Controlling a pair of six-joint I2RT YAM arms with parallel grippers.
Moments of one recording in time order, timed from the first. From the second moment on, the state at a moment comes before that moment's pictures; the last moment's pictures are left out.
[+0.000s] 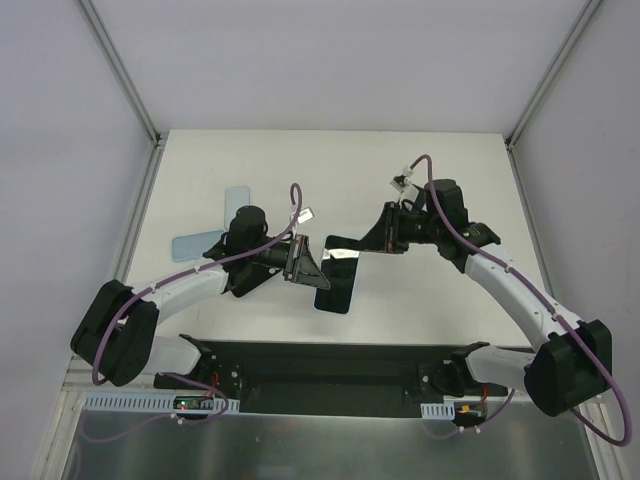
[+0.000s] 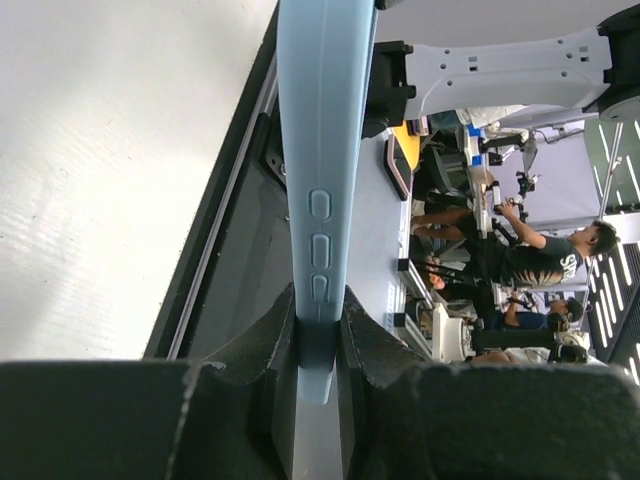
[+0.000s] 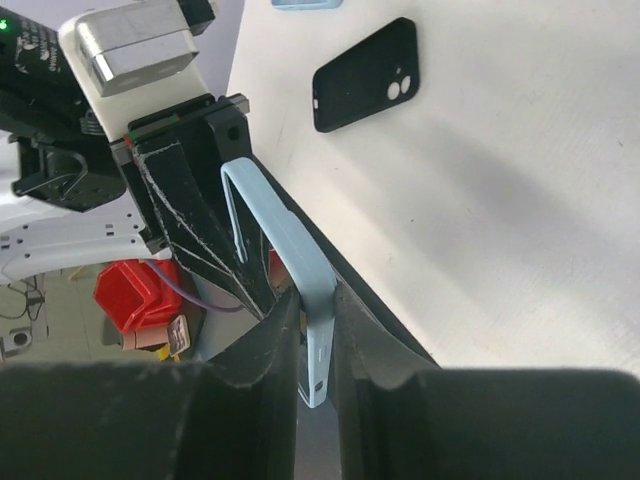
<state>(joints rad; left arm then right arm) -0.55 1.31 0.62 0.33 1.11 -0.87 0.43 1.20 0.94 -0.35 -0.76 0.62</state>
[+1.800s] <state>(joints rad) -0.56 2.05 1.22 0.00 0.71 -0.83 0.39 1.03 0.99 -0.81 -0.19 0.53</state>
